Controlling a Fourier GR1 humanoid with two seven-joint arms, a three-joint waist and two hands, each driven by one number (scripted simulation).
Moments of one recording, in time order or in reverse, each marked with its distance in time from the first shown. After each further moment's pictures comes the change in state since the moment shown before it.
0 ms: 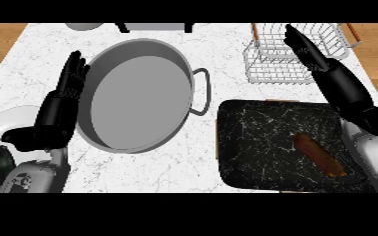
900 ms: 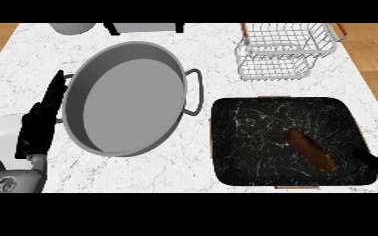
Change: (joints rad) left arm 0.063 0.099 0.056 0.137 -0.112 0.008 0.125; right arm 0.631 -0.146 -0.367 -0.273 0.150 -0.248 -0.036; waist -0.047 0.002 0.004
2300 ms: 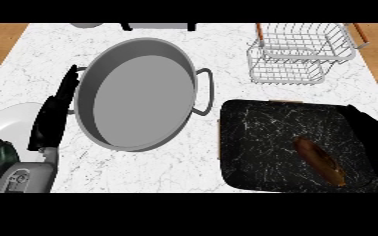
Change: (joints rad) left arm -0.049 -0.050 -0.009 0.006 -0.064 -0.033 0.022; right arm -0.163 -0.136 0.399 -0.383 0.494 0.431 1.099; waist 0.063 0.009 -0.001
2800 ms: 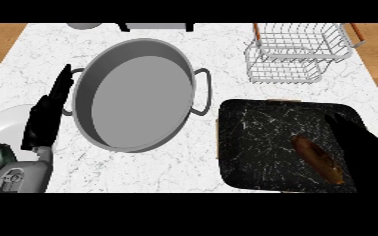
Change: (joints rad) left arm -0.003 -0.006 0.056 0.012 -0.008 -0.045 -0.009; right arm 0.033 0.128 0.060 0.063 0.191 0.063 -0.030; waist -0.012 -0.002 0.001
